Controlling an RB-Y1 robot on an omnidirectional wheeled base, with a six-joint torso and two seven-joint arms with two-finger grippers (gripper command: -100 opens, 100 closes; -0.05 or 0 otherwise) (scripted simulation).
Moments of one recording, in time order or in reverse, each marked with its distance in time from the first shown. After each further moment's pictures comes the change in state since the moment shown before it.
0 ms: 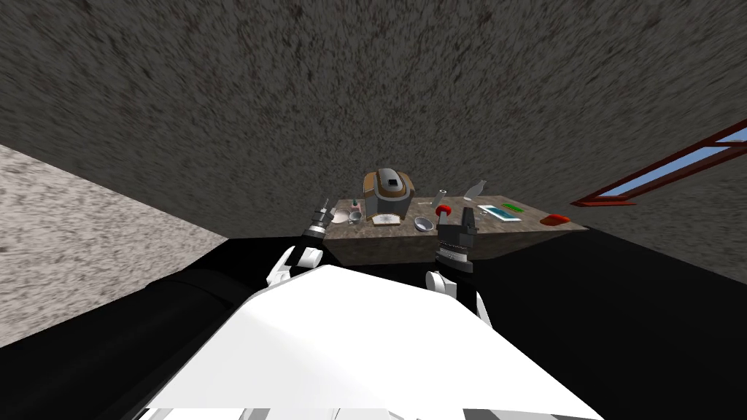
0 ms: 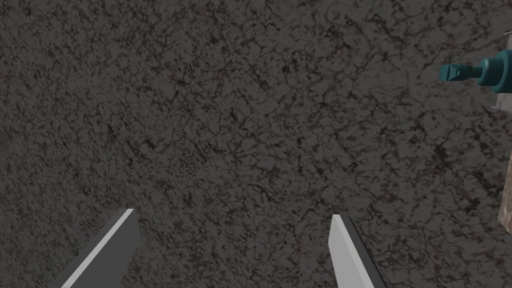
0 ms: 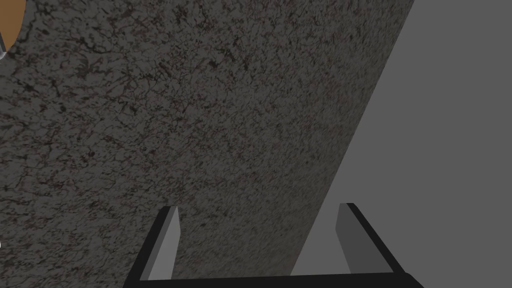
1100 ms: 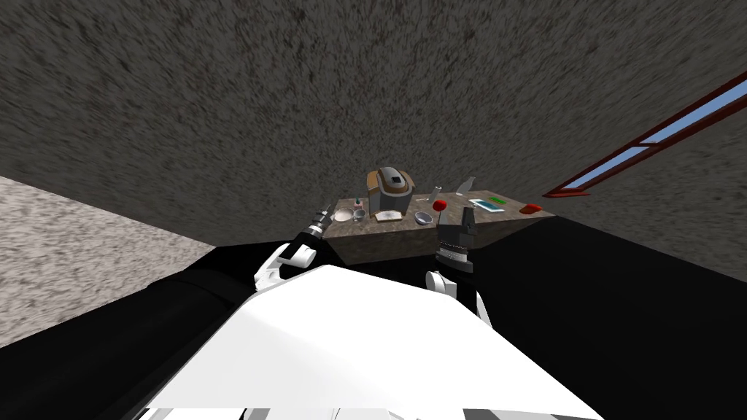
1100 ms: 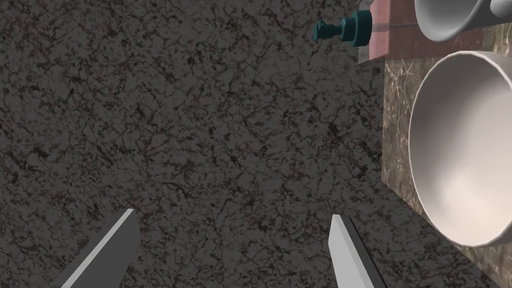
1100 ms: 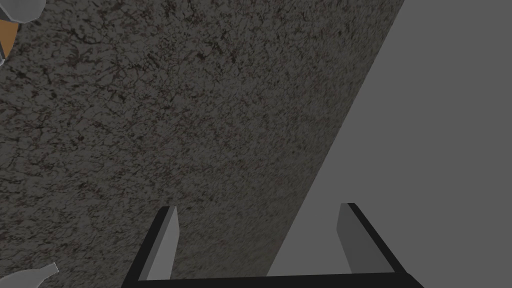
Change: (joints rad) left arm 0.021 0.153 0.030 -0.006 0.069 0.276 0.091; right arm 0.000 0.000 0.000 0.000 0.000 0.000 0.000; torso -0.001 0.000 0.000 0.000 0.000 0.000
